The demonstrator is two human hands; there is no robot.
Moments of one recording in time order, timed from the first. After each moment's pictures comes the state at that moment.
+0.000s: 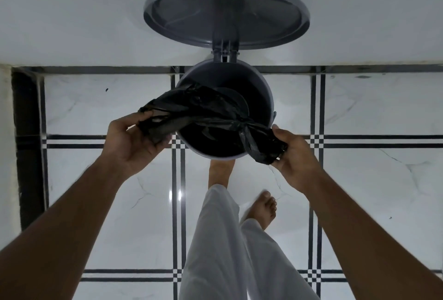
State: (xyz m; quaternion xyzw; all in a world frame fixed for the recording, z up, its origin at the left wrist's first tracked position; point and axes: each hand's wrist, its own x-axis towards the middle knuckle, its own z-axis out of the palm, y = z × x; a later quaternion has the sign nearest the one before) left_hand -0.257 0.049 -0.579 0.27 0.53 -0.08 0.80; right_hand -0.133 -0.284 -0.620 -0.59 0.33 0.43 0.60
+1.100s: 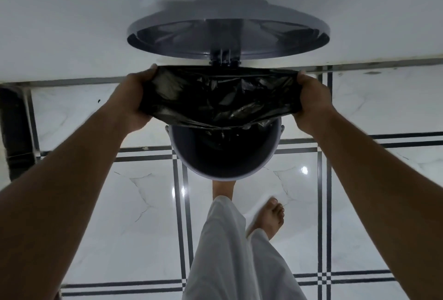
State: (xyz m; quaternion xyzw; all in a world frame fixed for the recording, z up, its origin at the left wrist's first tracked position) left_hand -0.123 0.116 -0.638 0.45 0.52 -0.15 0.71; right_hand 0.014 -0.216 -0.652 -0.65 0.39 0.28 0.59
